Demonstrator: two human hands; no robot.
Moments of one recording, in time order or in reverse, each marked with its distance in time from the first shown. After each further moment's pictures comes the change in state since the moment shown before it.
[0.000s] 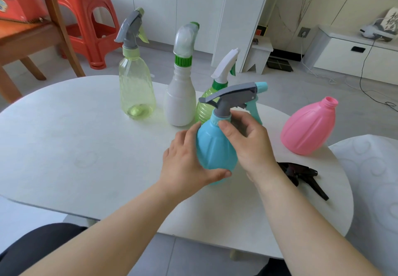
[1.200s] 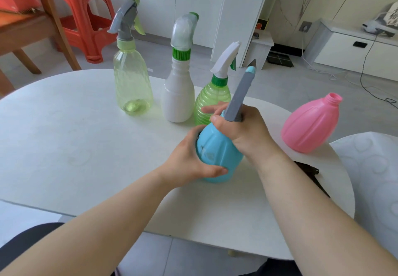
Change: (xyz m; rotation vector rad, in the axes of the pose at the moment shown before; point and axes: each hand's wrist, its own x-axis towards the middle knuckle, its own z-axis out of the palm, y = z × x) left_hand 0.018 -0.013 0.005 -0.464 -0.237 -0.026; right_hand 0.018 -0.019 0.002 -0.174 -0.160 0.138
